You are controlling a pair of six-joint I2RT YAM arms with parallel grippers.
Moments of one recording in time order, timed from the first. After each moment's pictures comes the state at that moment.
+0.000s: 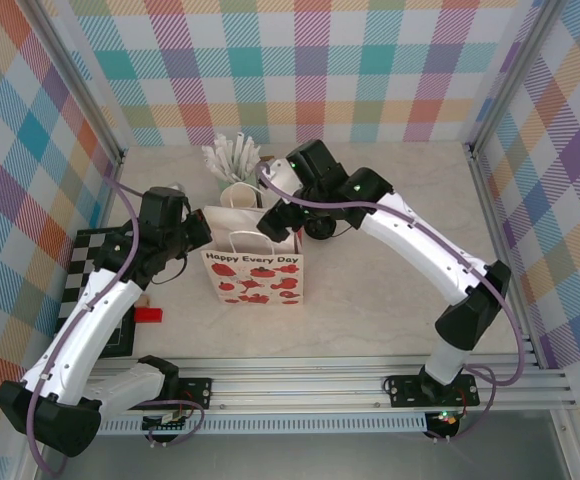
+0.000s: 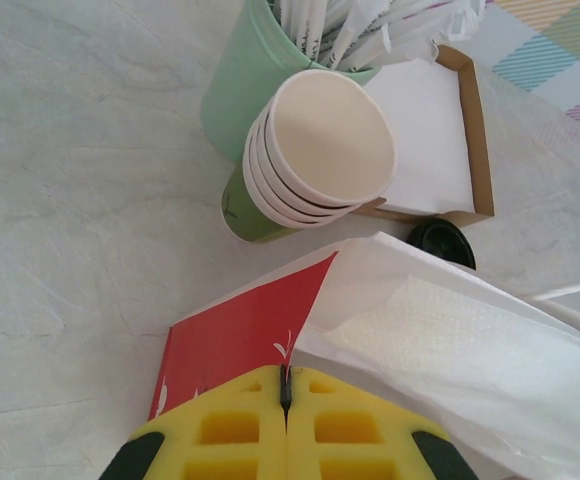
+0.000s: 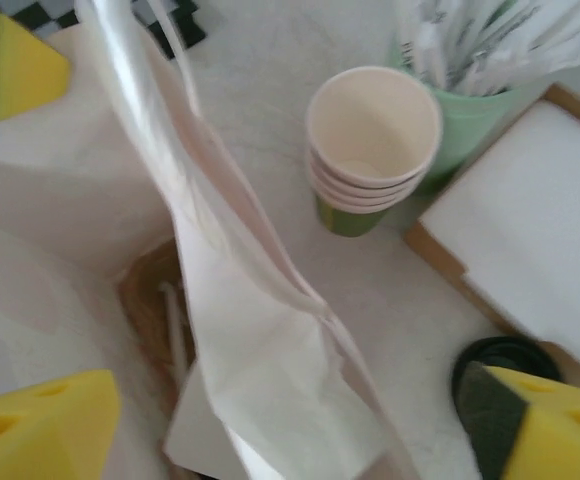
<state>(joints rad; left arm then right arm) -0.36 1.05 1.16 -0.83 -0.08 -0.68 0.82 1.70 1.87 -0.94 -0.09 -0.10</state>
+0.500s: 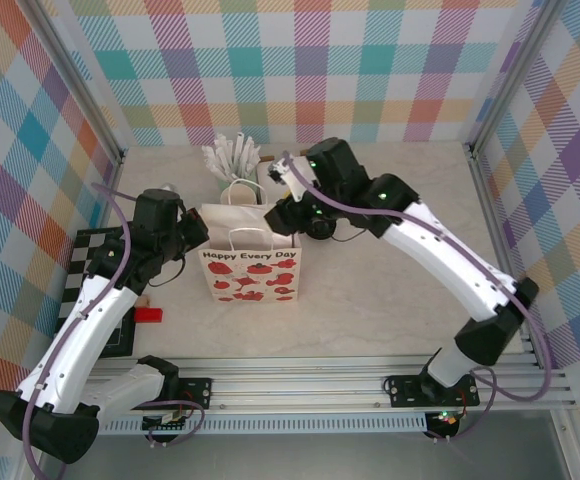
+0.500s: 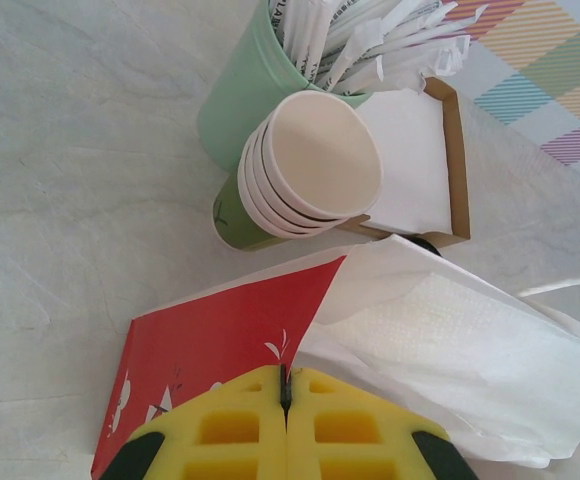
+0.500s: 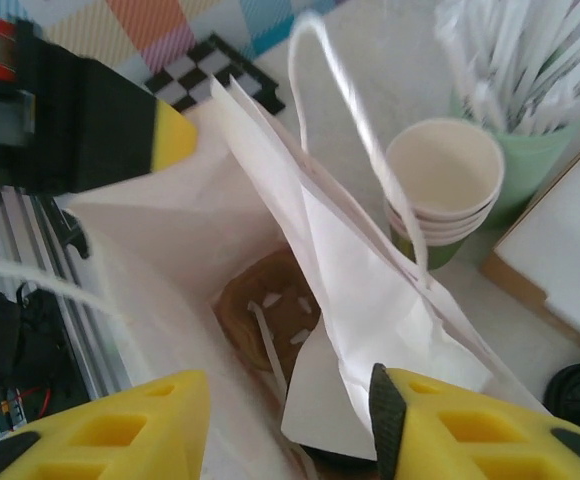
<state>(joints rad) -0.36 1.02 1.16 -0.83 -0.09 -0.74 0.82 1.62 1.80 -0.87 -0.27 0.03</state>
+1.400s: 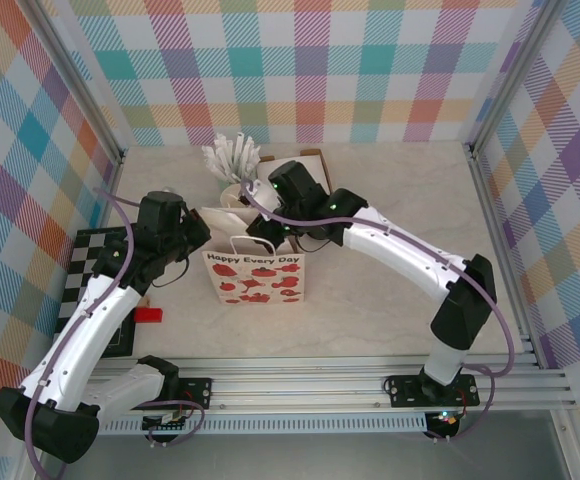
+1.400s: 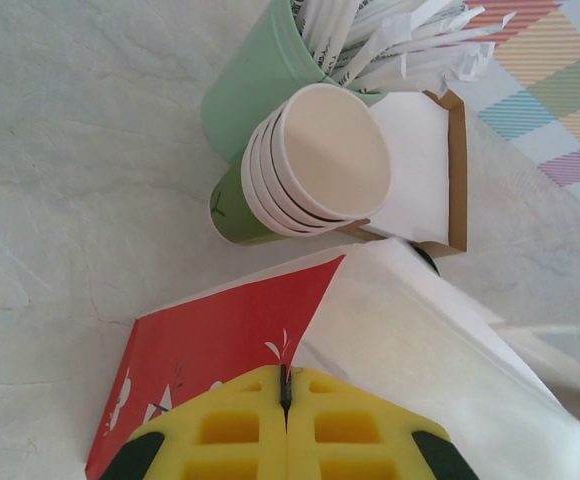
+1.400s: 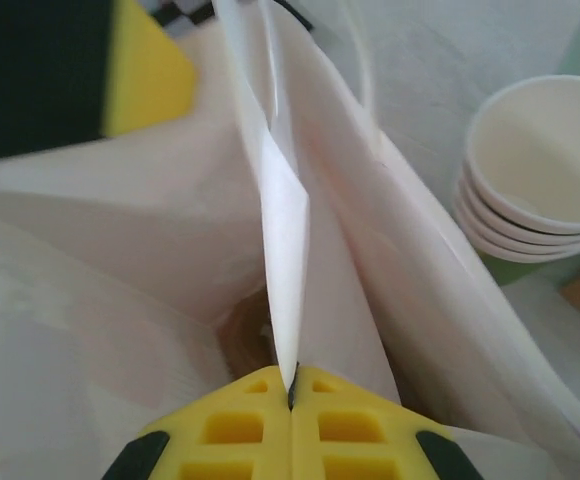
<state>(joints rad) -0.36 1.02 1.11 -0.79 -0.09 -0.84 0.89 1.73 1.69 -0.68 -0.32 0.00</state>
